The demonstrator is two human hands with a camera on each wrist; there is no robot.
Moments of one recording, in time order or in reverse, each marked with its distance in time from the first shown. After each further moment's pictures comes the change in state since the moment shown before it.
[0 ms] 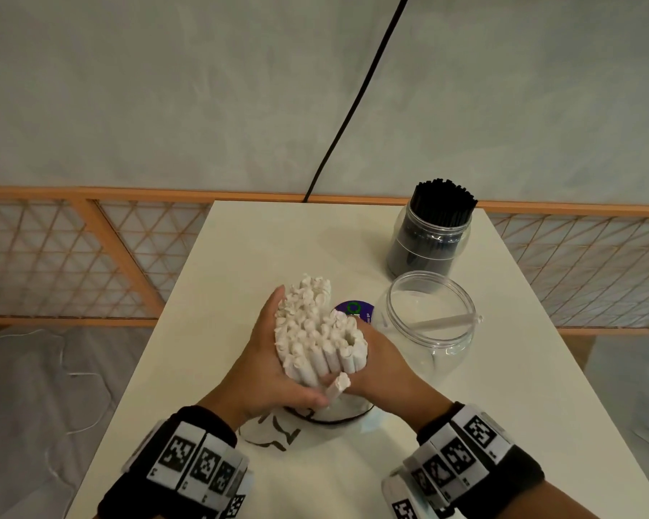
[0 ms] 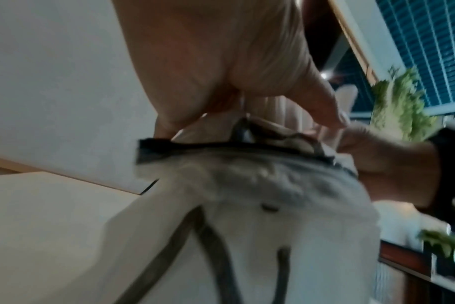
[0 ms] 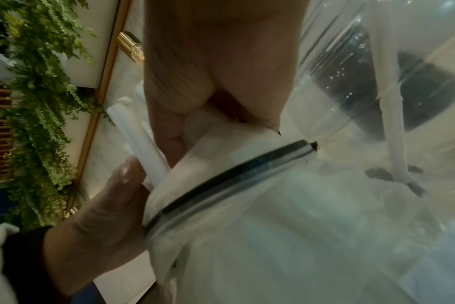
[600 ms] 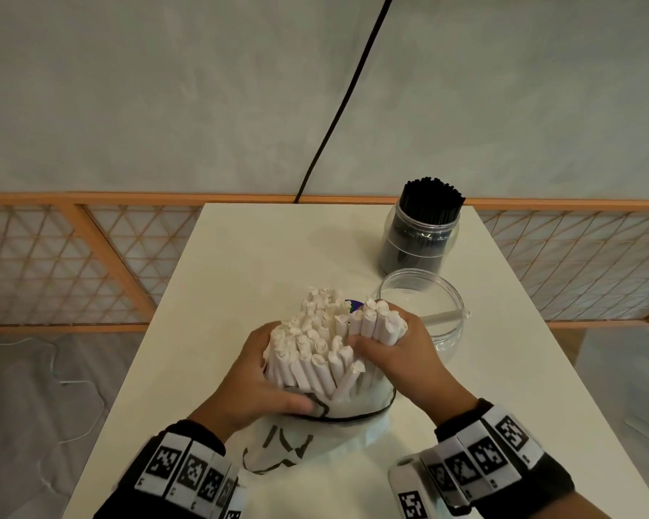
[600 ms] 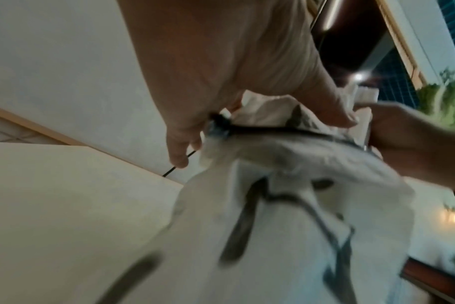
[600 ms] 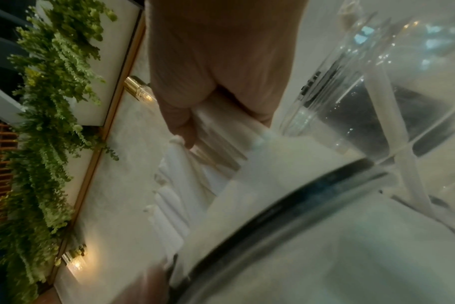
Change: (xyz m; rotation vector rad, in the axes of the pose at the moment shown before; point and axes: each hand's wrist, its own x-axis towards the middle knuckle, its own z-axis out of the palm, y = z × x) left_hand -0.011 -0.007 0.003 -0.166 0.001 -0.059; right_hand -0.015 -0.012 -0.027 0.226 0.289 -0.121
